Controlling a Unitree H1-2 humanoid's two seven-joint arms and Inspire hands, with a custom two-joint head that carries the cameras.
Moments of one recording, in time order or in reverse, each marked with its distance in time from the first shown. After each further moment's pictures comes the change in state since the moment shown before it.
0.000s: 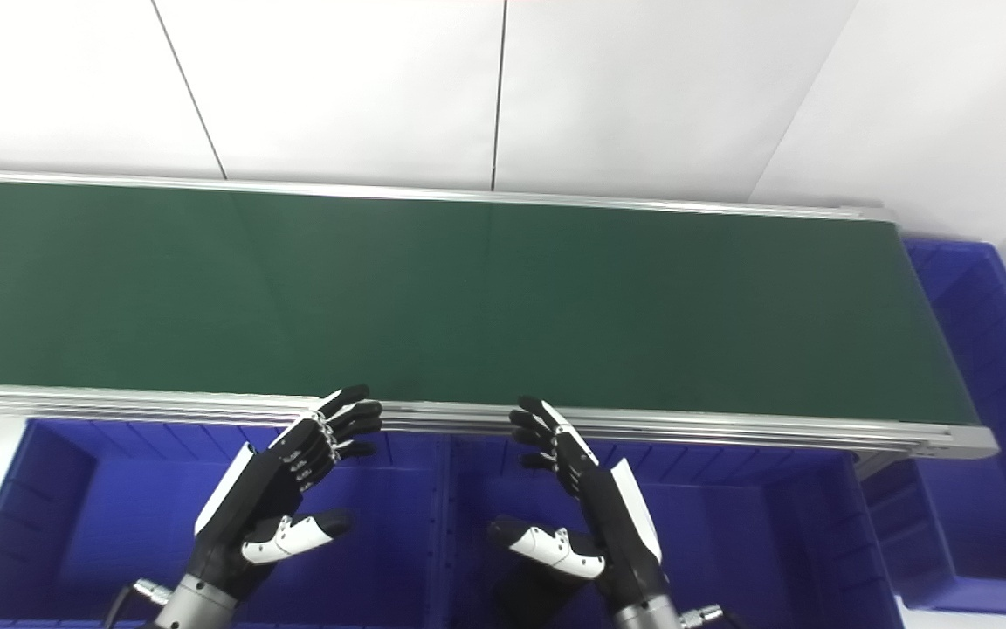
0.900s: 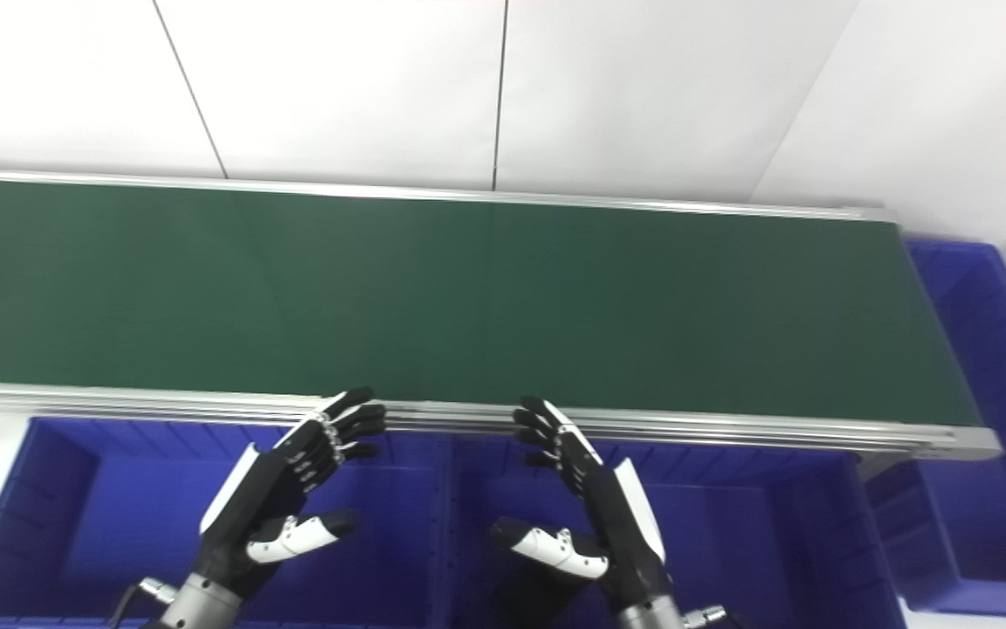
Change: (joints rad) left arm -0.005 -0.001 -0.005 0.024 0.000 -0.011 0.000; right arm -0.004 -0.001 -0.006 0.027 0.003 -0.029 0.001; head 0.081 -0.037
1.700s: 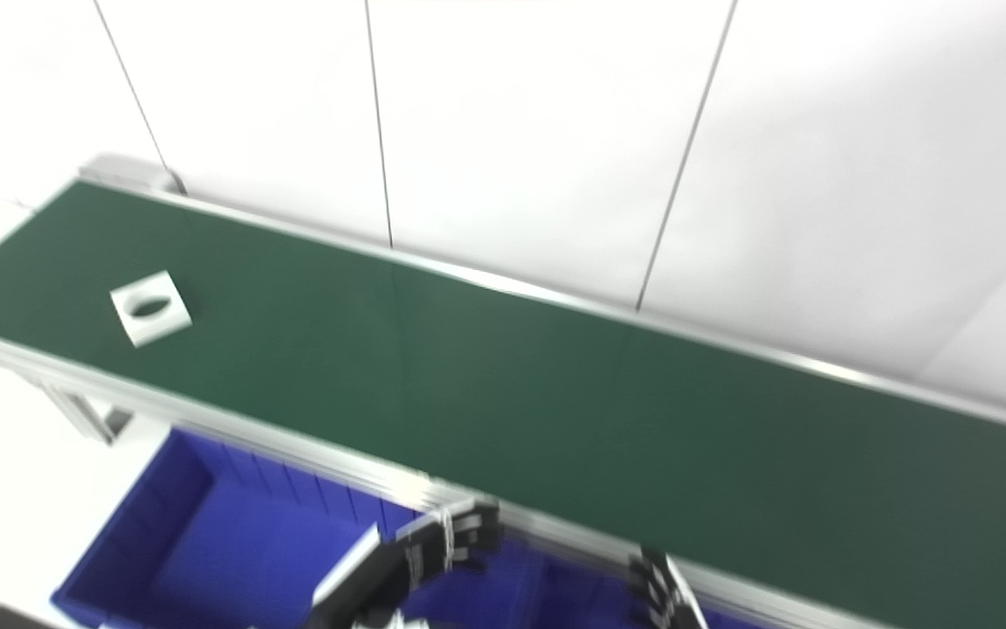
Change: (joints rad) left arm -0.022 -0.038 -0.023 0.130 0.054 -0.083 0.032; right arm -0.018 -0.013 -0.028 0.119 0.039 -0.103 0.004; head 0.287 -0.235
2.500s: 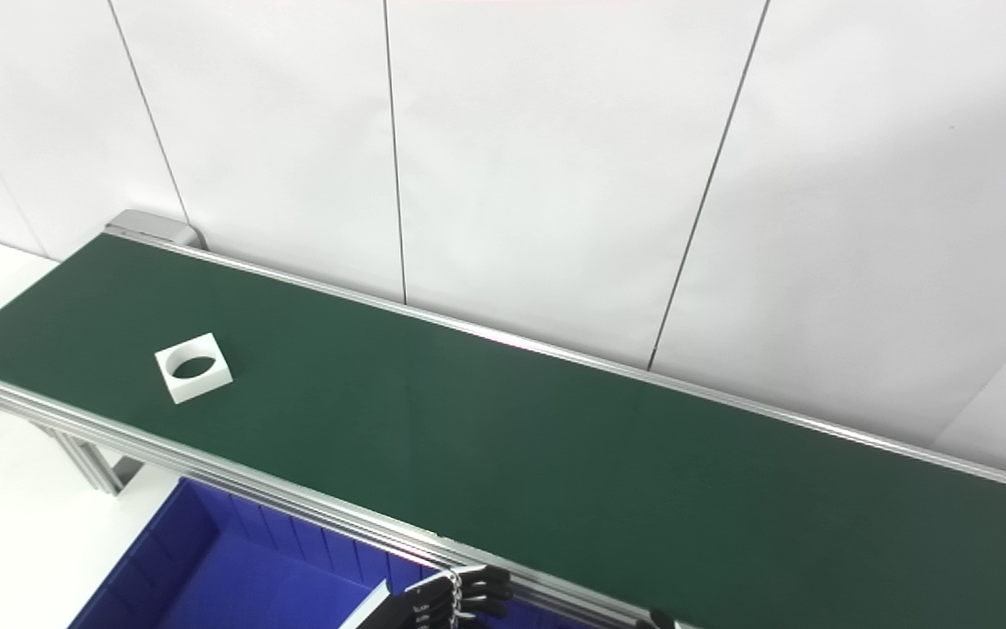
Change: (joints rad) left arm -0.028 0.011 0.002 0.026 0.012 -0.033 0.009; right arm -0.032 0.011 0.000 0.060 -0.002 -0.017 0.000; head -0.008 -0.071
